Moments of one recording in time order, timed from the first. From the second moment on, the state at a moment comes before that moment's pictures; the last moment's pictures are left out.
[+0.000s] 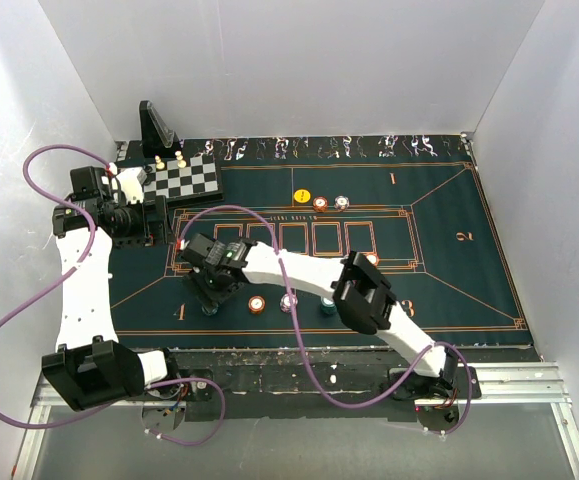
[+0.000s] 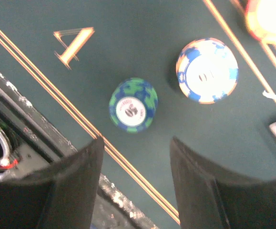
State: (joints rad) left arm 0.24 1.24 1.32 -1.11 0.35 0.15; right arm 1.23 2.37 2.11 -0.82 -0.07 0.41
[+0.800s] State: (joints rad) left arm 0.24 1.22 1.32 -1.13 0.35 0.16; right arm 0.97 1.63 1.20 -0.83 0.18 0.51
